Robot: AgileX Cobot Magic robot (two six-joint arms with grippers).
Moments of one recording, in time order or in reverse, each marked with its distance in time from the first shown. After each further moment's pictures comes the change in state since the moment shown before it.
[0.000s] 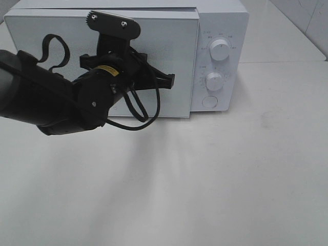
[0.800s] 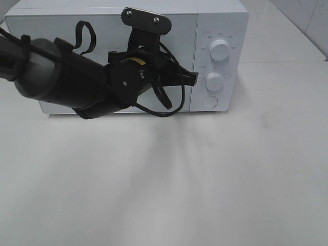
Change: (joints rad) left arm -0.018 0.092 -0.204 -0.101 0.168 0.136; right arm 0.000 0.000 0.000 0.001 0.000 -0.002
